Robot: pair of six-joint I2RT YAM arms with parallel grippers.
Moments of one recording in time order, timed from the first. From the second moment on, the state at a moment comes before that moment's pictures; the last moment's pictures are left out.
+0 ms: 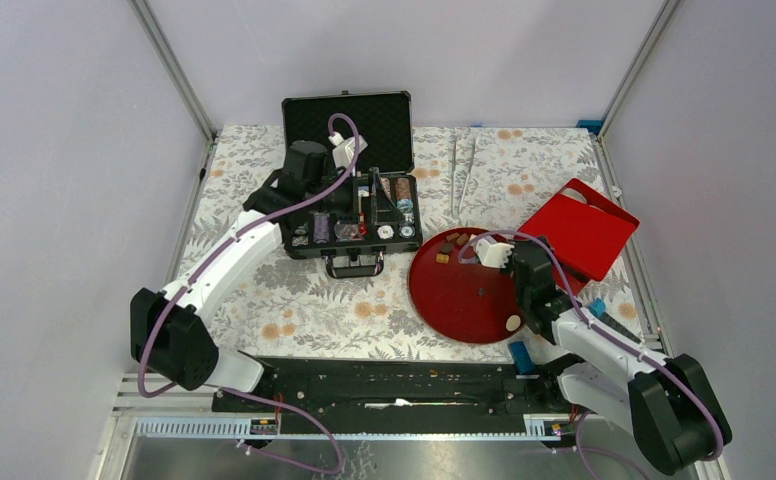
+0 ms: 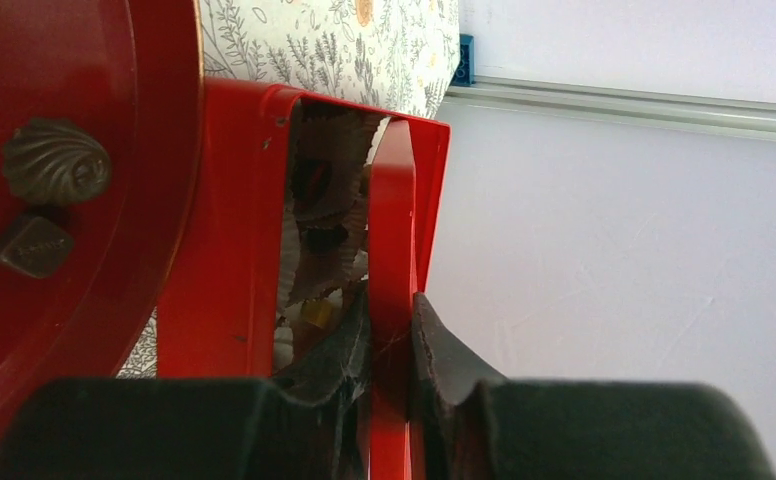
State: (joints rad) left arm -0.45 1.41 1.24 -0.40 0.67 -0.50; right arm 0.42 1.02 0.32 0.25 0.53 -1.22
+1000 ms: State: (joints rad) left arm -0.45 1.59 1.35 -0.33 0.72 -0.60; right arm 0.43 0.77 0.61 -0.31 0.44 -0.93
